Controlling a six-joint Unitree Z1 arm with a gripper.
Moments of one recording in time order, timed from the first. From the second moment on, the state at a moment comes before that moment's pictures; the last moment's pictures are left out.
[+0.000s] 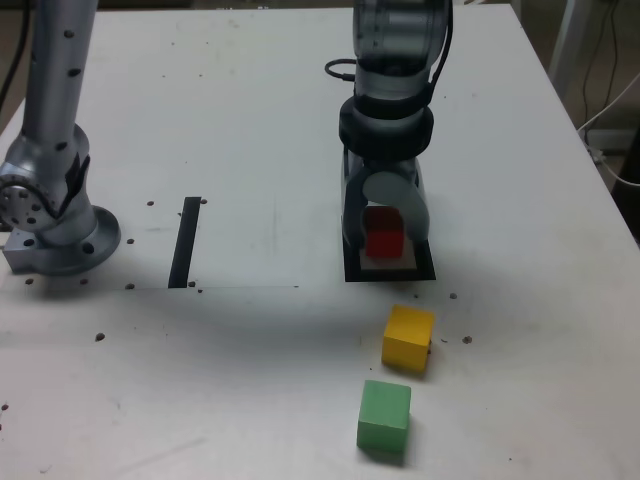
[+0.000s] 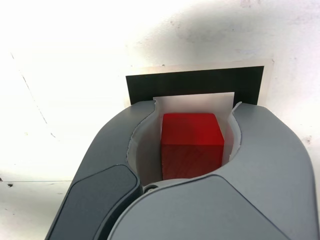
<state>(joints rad) -0.05 2.01 -1.35 0.96 0.05 -0.04</state>
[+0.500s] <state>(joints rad) -0.06 2.00 -1.36 1.01 0.08 -0.08</state>
